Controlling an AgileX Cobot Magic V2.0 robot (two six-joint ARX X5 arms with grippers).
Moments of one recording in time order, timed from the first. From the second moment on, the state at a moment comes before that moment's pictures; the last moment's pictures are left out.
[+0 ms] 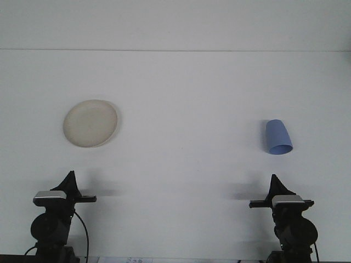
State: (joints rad) left arm -0.02 0.00 0.03 -0.01 -0.08 0.02; right arm -0.01 0.00 0.01 -0.12 -0.05 0.04
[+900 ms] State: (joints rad) left arm -0.02 0.00 0.03 -0.01 -0.08 0.02; right arm -0.01 0.00 0.01 -0.12 -0.06 0.07
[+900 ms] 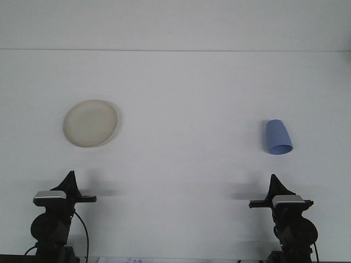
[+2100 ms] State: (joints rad) left arm -0.02 0.00 0.03 -0.01 -0.08 0.02; right arm -0.10 0.78 0.58 -0.30 0.13 -0.03
